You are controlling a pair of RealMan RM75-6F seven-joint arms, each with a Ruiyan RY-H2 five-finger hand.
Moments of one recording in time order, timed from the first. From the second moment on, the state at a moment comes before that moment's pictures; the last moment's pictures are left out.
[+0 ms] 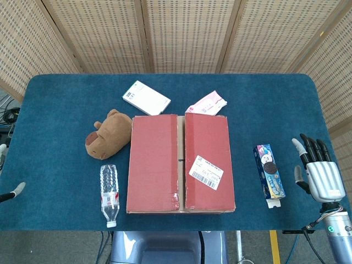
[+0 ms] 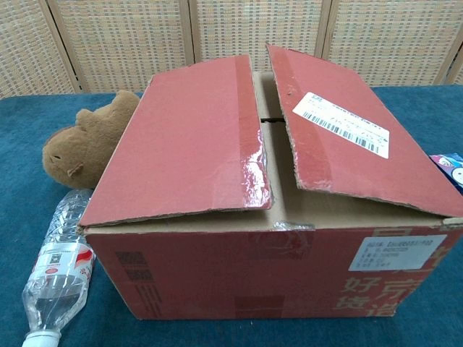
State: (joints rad) left arm -0.07 -0.97 -0.10 -1.88 1.29 1.50 0.23; right arm 0.20 -1.07 0.13 -1.67 -1.46 1.42 -0.09
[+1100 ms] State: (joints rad) left arm -0.07 -0.96 -0.09 -1.89 1.32 1.50 0.21; right arm 0.21 -1.07 0.14 -1.67 -1.50 1.44 -0.01
